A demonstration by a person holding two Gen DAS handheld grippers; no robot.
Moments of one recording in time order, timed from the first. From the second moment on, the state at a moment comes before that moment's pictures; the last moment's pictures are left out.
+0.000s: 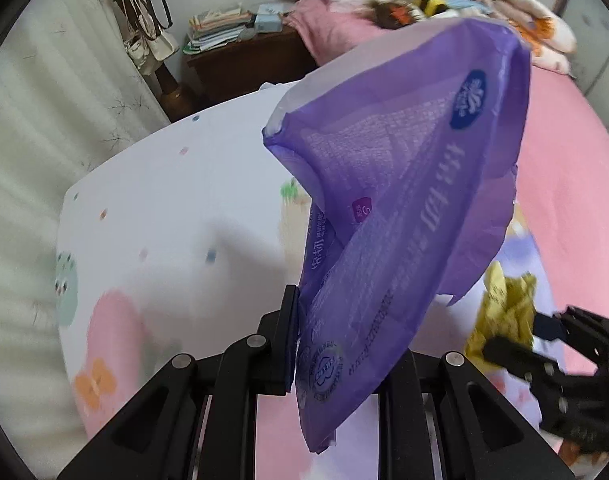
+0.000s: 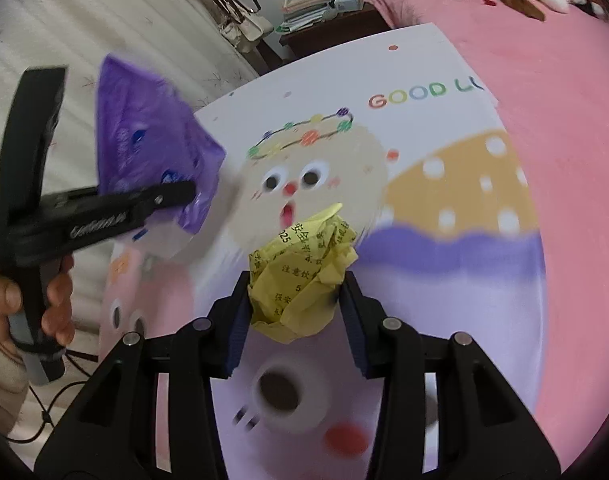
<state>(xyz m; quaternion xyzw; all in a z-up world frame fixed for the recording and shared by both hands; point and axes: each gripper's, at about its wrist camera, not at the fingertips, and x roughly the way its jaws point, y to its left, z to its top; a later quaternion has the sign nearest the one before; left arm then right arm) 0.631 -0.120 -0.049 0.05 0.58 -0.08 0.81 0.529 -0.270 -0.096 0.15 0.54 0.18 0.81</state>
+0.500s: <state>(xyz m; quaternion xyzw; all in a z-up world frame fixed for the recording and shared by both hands) 0.339 -0.029 -0.019 0.02 0.54 -0.16 0.83 0.274 -0.222 -0.029 0.16 0.51 0.14 0.83</state>
